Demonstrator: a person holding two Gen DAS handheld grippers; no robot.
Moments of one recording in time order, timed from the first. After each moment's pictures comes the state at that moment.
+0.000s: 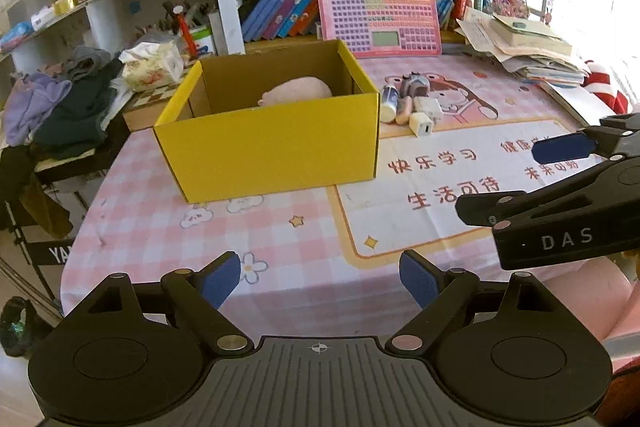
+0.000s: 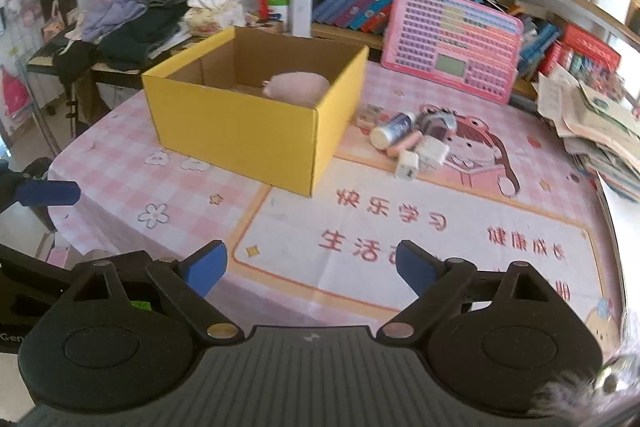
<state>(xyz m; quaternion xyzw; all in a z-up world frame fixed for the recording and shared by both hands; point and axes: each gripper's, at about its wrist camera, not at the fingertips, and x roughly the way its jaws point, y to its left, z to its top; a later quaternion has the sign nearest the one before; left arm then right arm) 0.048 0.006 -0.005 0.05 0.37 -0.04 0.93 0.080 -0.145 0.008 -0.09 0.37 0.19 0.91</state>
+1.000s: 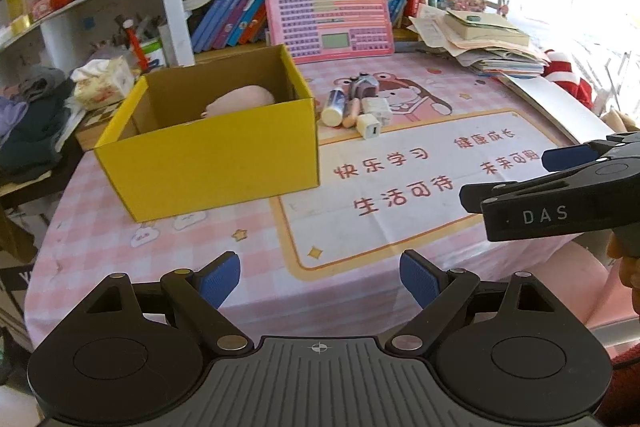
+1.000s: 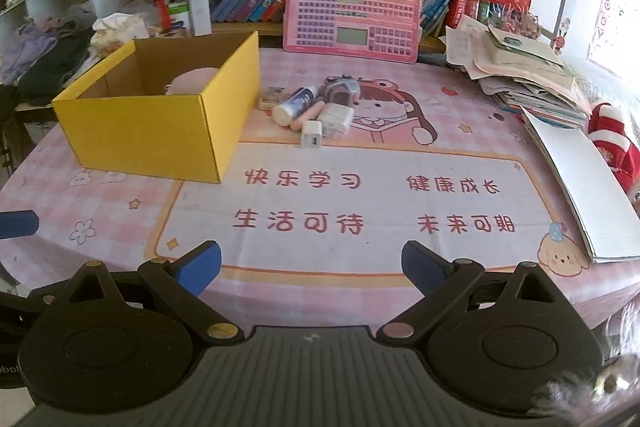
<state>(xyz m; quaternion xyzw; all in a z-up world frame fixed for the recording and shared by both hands) 0.057 -0.026 -0.008 0.06 0.36 -0.10 0.92 0.076 -0.193 -0.004 -0.04 0.37 0.06 0.92</state>
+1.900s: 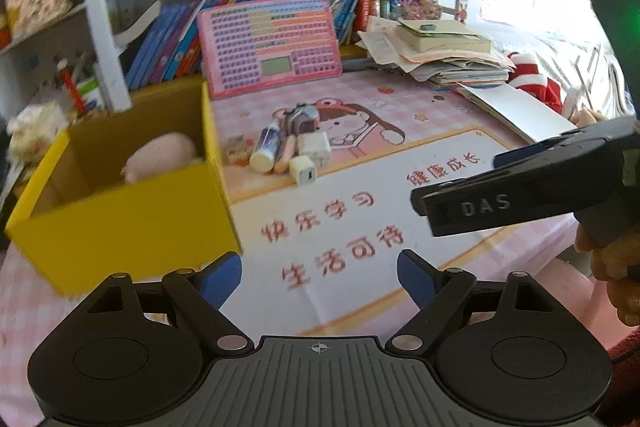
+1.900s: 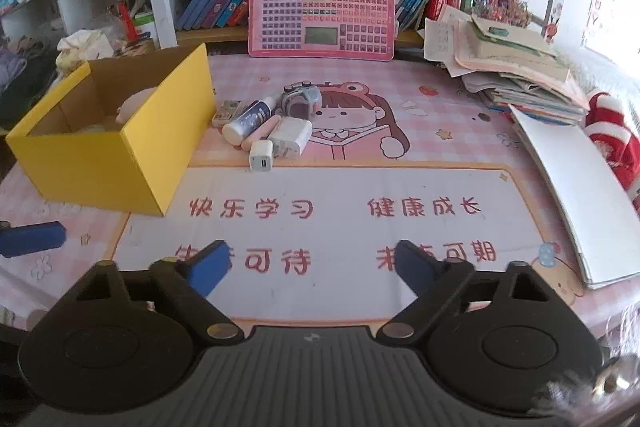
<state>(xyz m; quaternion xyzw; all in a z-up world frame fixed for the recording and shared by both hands) 0.118 -0.096 -0.014 0.09 0.33 -0.15 0.93 0.145 -0.244 -0.009 -0.01 0.39 0.06 0.92</state>
